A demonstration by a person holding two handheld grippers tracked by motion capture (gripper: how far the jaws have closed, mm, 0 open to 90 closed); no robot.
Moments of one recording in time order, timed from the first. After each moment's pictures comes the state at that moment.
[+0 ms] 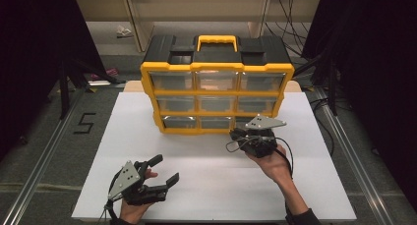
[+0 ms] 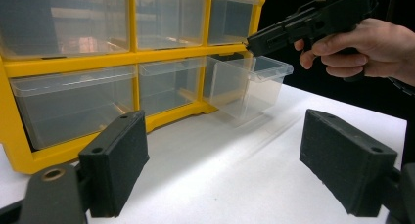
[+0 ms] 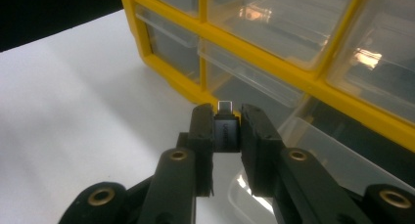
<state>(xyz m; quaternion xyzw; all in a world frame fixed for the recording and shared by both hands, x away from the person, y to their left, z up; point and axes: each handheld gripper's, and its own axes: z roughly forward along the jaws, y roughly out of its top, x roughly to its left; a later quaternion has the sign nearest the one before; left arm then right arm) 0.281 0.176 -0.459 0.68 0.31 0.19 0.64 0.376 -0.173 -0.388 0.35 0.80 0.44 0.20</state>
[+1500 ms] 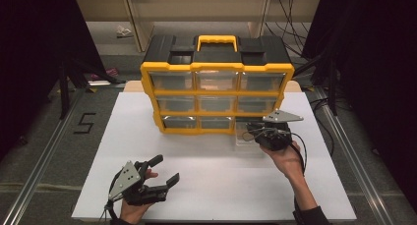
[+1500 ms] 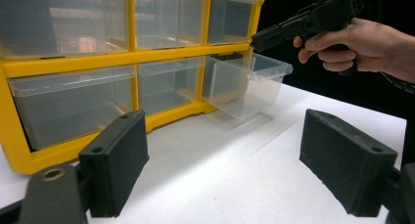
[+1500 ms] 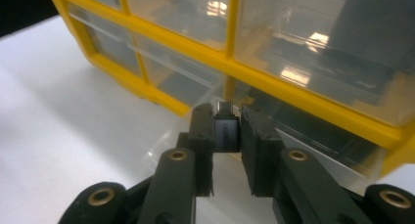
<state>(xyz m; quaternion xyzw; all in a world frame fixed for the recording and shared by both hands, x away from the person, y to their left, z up) 0.280 0.175 -0.459 0.68 0.31 0.19 0.64 0.392 -0.212 -0.390 0.40 0.78 0.42 0.23</state>
